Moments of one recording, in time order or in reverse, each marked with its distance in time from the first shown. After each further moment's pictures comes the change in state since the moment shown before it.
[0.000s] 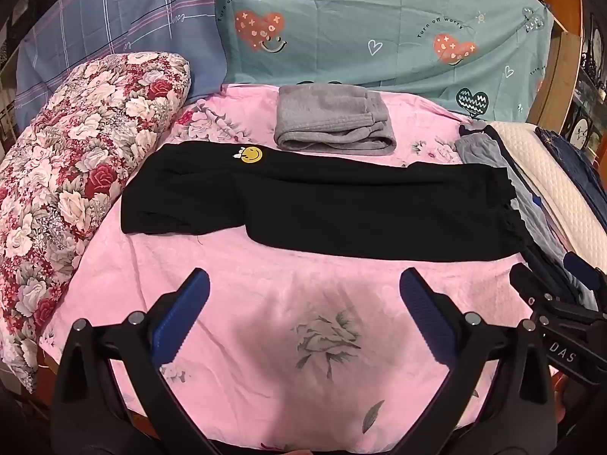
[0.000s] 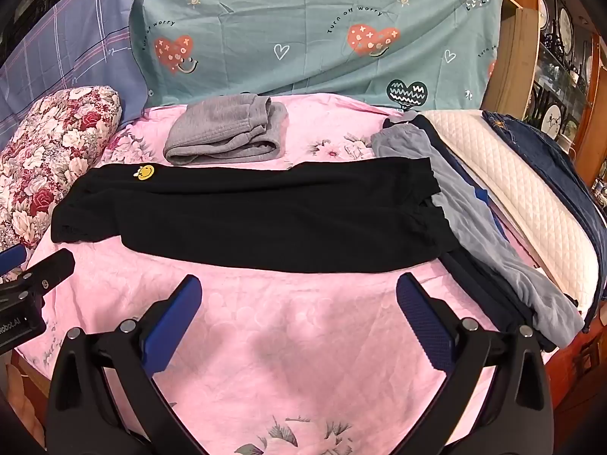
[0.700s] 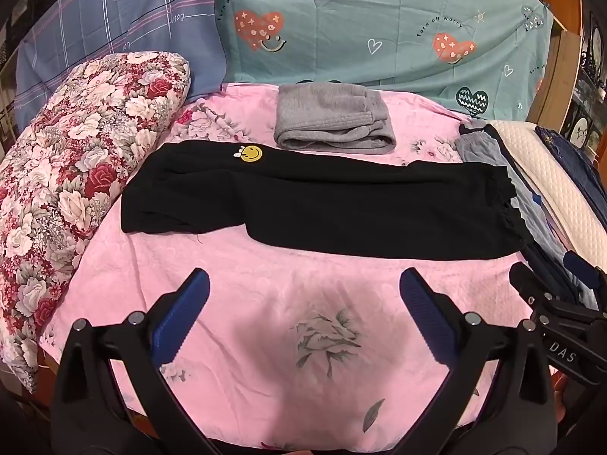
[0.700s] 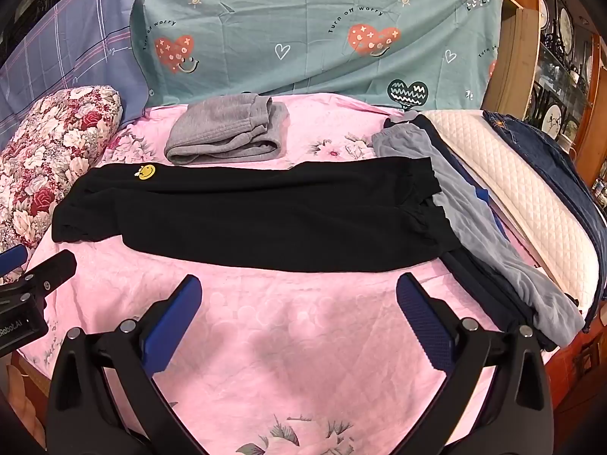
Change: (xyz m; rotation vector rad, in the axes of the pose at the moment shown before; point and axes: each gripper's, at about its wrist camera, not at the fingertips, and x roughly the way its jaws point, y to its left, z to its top) left arm 0.000 0.000 0.000 0.002 0.000 0.002; right arm -0.001 0.001 -0.001 0.001 0.002 0.002
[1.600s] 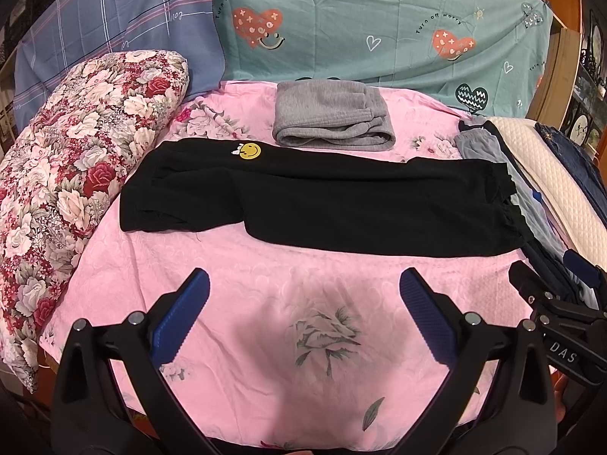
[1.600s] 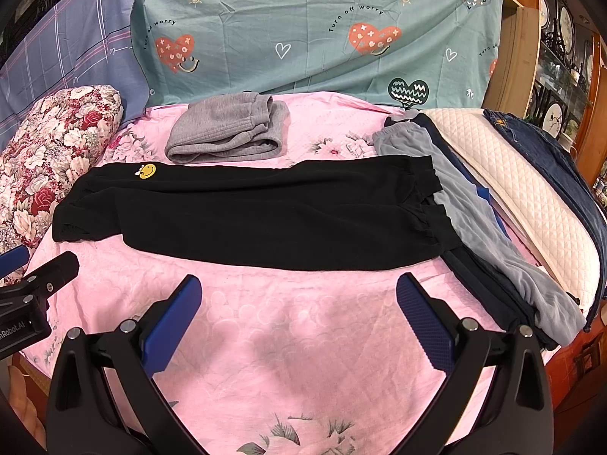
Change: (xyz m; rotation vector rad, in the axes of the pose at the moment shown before) left arm 0.000 0.000 0.000 0.002 0.004 0.000; right arm -0.001 0.001 -0.003 0.002 0.001 0.002
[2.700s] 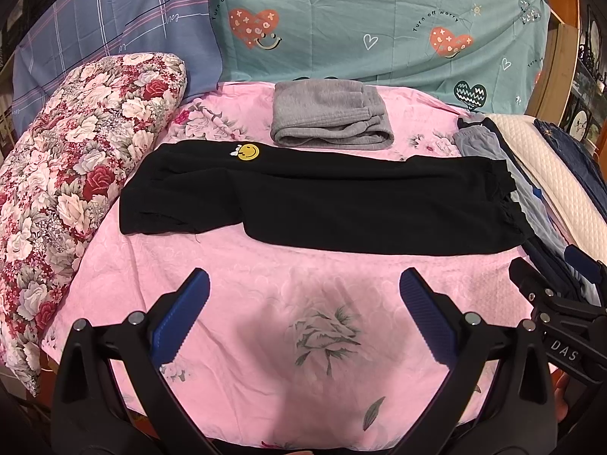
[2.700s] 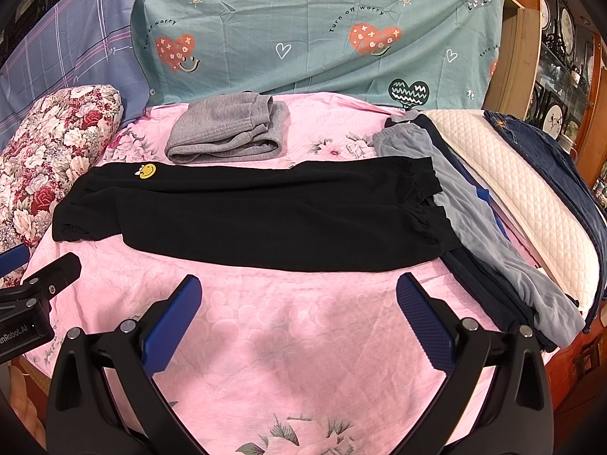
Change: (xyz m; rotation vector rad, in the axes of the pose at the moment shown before) left arm 0.001 -0.009 -0.005 0.003 0.004 0.004; right arm -0.002 0.000 0.001 0.000 0.001 0.001
